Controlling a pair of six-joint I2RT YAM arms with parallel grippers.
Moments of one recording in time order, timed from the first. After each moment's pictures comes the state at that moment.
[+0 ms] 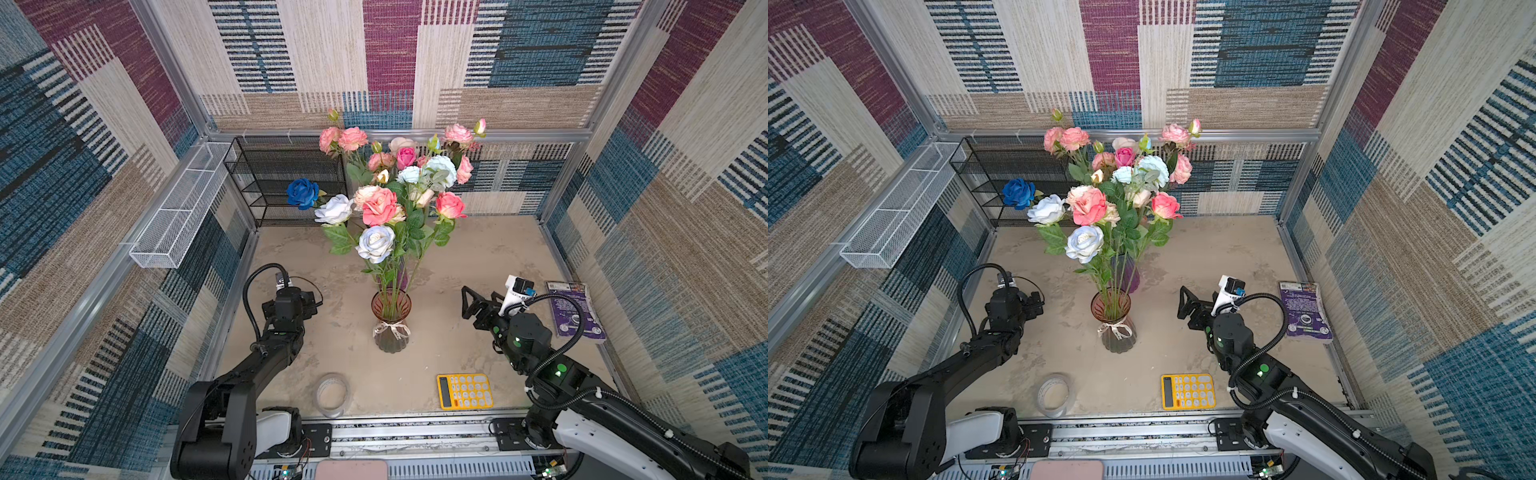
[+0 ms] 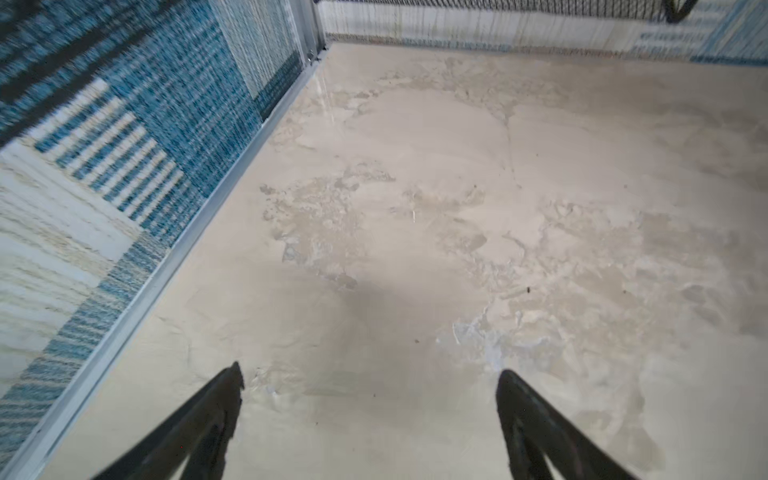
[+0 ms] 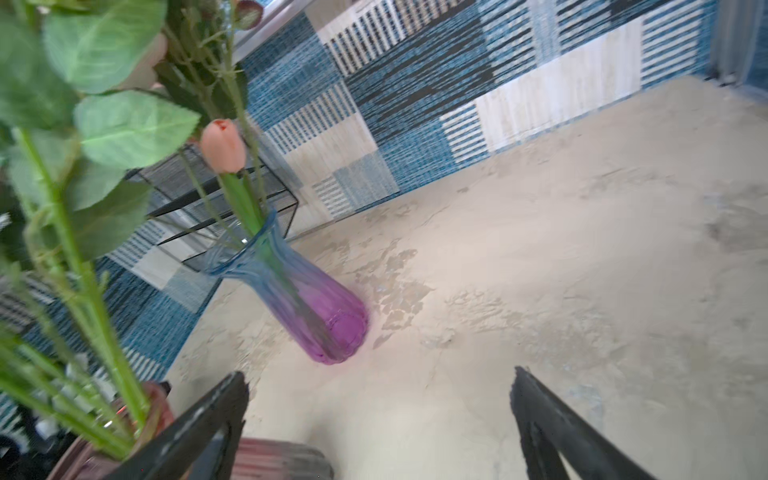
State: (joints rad) left arm -0.06 1.28 0.43 0.31 -0.36 -0.10; right arm 0.73 0.70 0.49 -0.02 0.54 0.61
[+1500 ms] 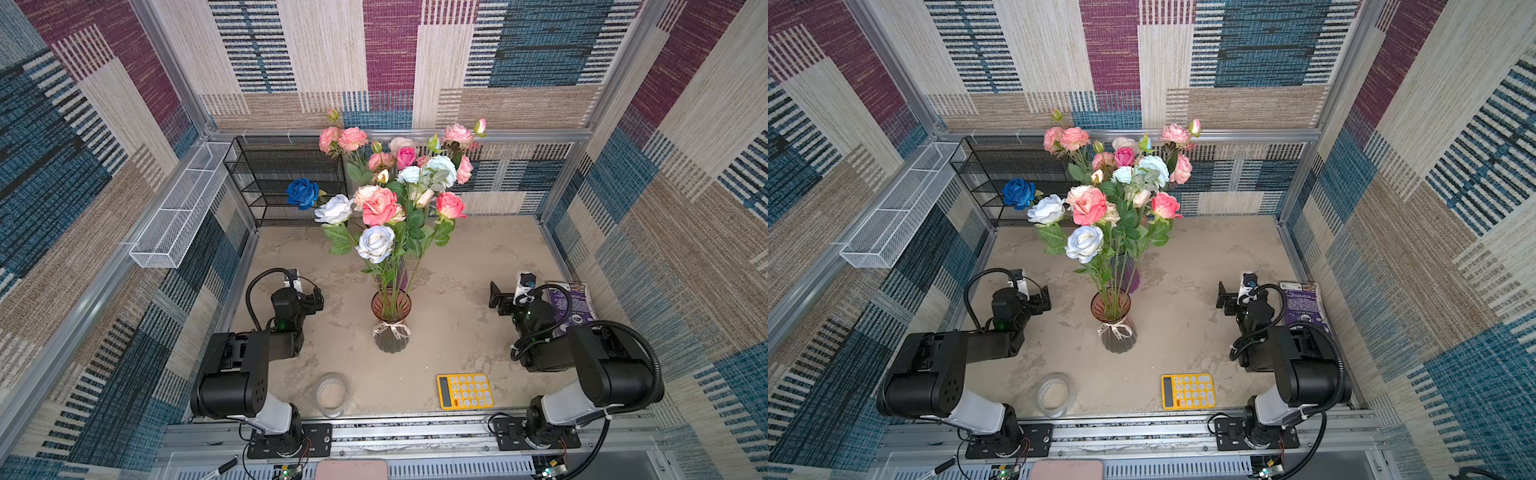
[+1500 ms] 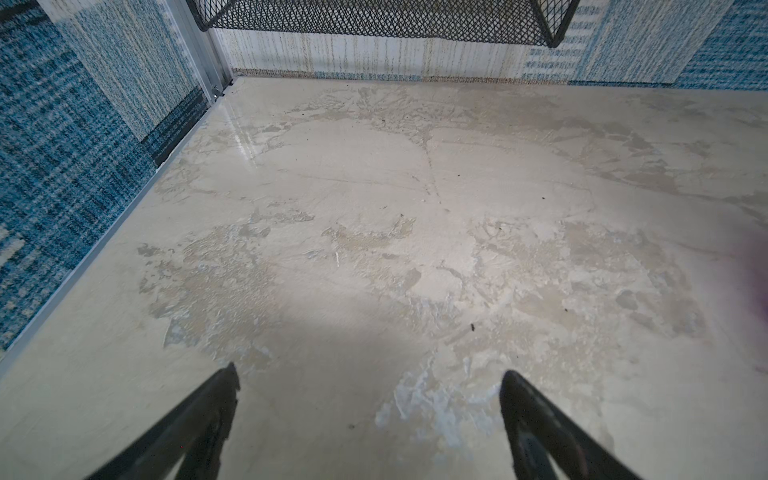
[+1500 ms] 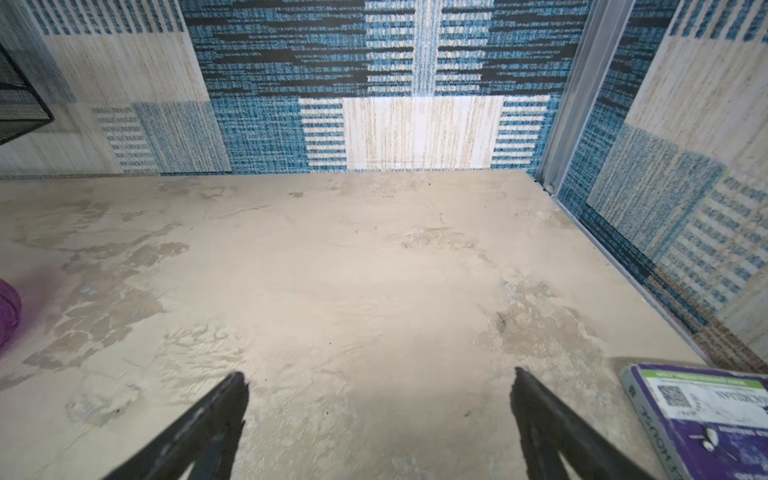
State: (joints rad) left arm 0.02 1.54 0.42 0.70 -0.10 -0.02; right arm -0.02 1.54 0.21 1.19 -0.04 0.01
